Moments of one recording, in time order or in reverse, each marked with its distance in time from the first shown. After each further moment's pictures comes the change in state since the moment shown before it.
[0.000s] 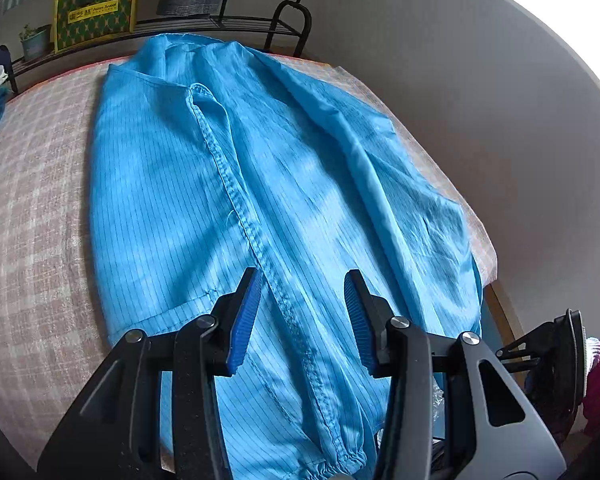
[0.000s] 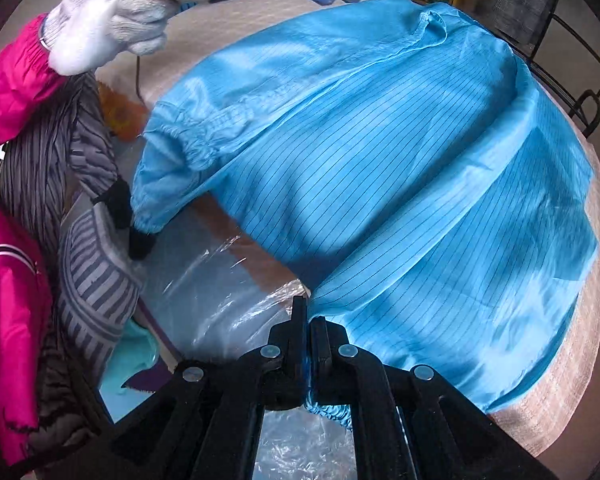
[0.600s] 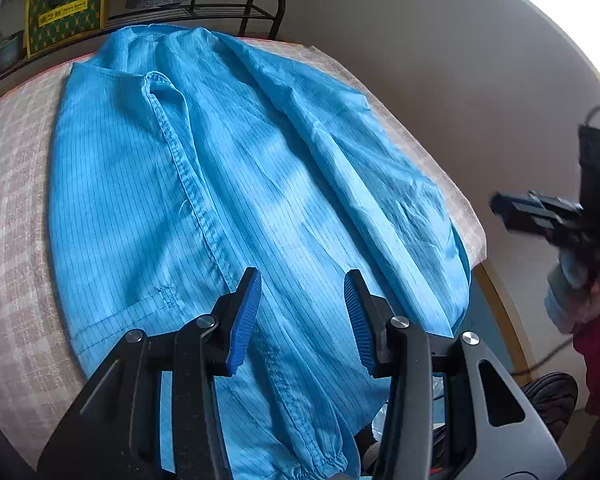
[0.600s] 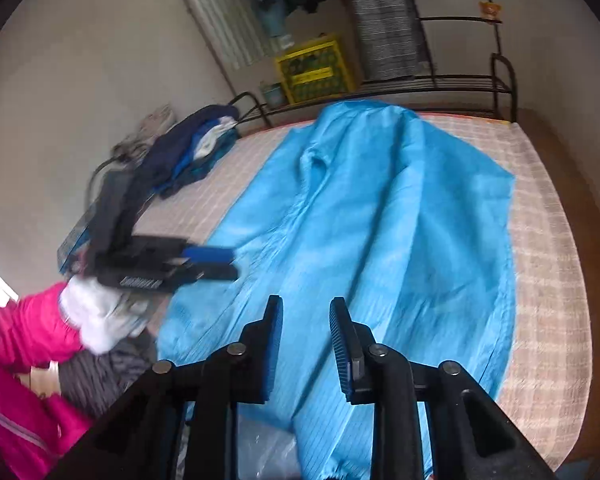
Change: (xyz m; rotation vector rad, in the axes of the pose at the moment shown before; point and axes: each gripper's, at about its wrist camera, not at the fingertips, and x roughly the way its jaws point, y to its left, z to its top) left arm 0.013 -0.024 0.000 0.065 0.057 -0.047; right arm -0.090 -0.142 0.059 0.488 -0.453 0.085
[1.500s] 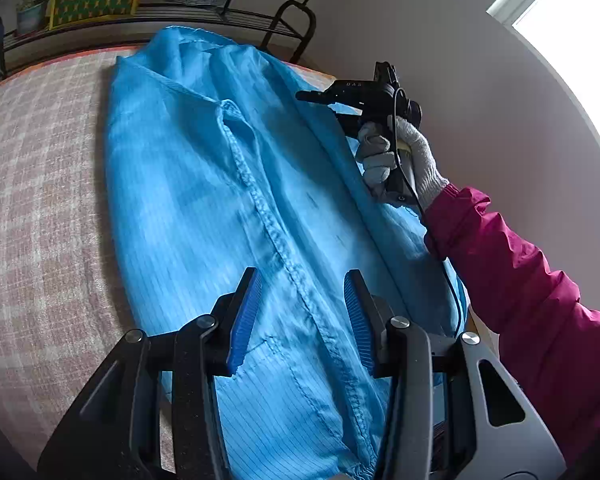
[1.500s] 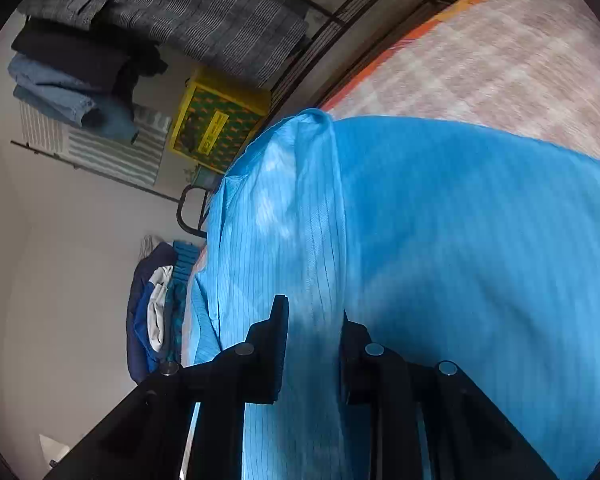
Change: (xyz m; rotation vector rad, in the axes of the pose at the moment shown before) left arm -0.026 0.098 0.035 -0.149 -0.045 -0.074; right arm 0.289 -0.184 0.194 0.583 -0.017 0.244
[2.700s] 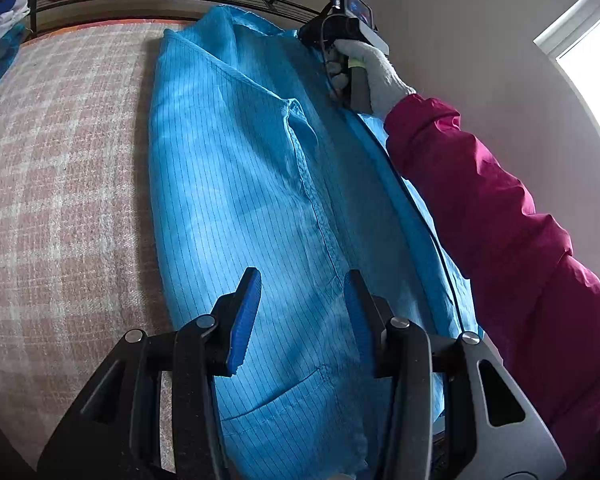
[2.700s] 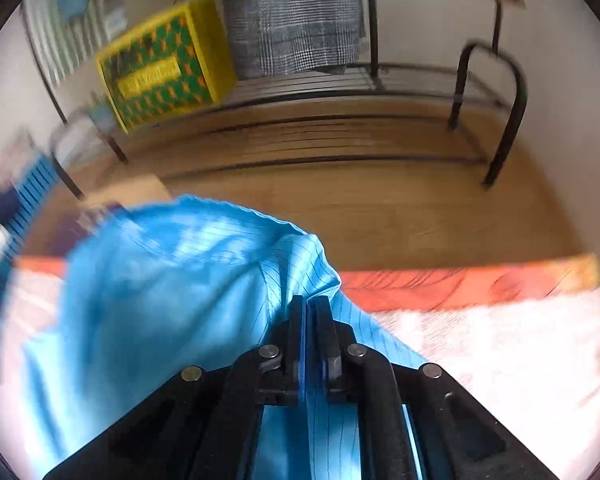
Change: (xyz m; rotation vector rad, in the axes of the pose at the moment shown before) left arm 0.012 0.044 0.021 -0.125 0.014 0.051; right arm 0.142 0.106 0.119 -0.413 -0.049 -0.511
